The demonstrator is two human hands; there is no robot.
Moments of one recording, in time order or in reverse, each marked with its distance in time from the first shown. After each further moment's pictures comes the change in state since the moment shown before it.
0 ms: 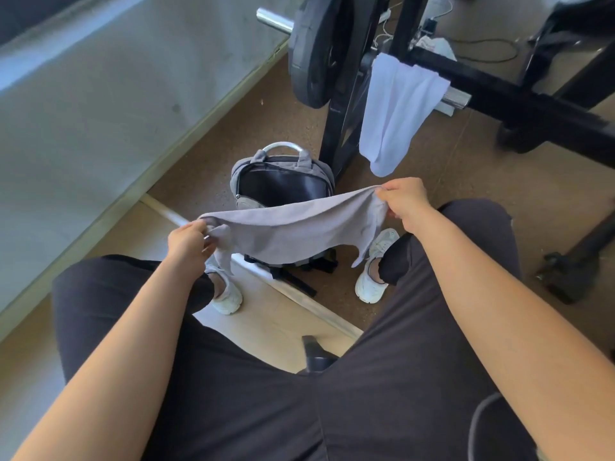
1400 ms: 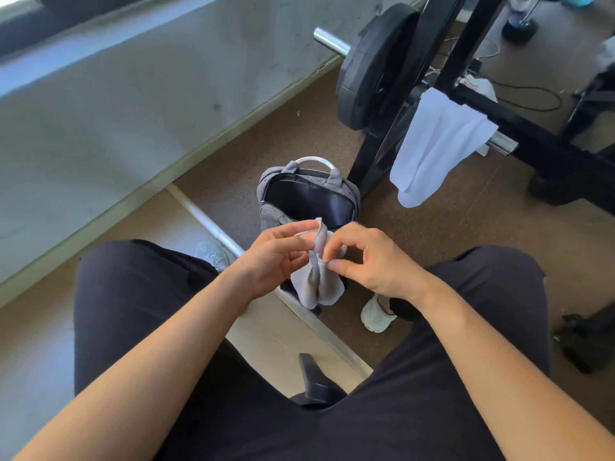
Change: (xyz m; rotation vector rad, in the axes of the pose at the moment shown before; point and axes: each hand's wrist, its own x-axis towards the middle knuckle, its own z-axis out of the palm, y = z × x) left_hand -0.099 0.004 0.051 -0.157 -0.835 -0.043; right_hand -0.115 -0.041 0.030 -0.324 -0.663 -0.886
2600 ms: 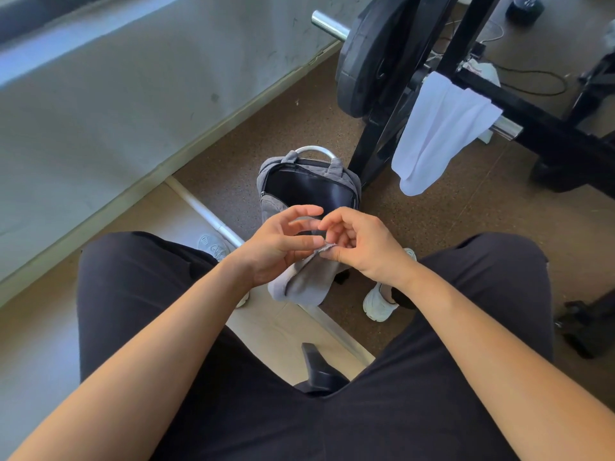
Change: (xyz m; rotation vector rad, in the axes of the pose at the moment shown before) left_hand -0.003 0.006 0.000 0.140 -0.125 0.076; right_hand 0.009 0.010 0.017 0.171 0.081 0.094
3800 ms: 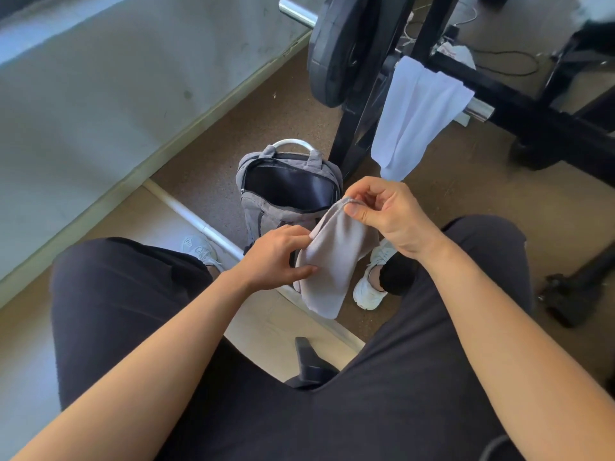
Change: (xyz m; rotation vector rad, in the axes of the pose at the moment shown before) left_hand 0.030 -0.051 -0.019 1.440 -0.124 0.498; right_hand -0.010 0.017 -0.053 0.274 0.175 -0.020
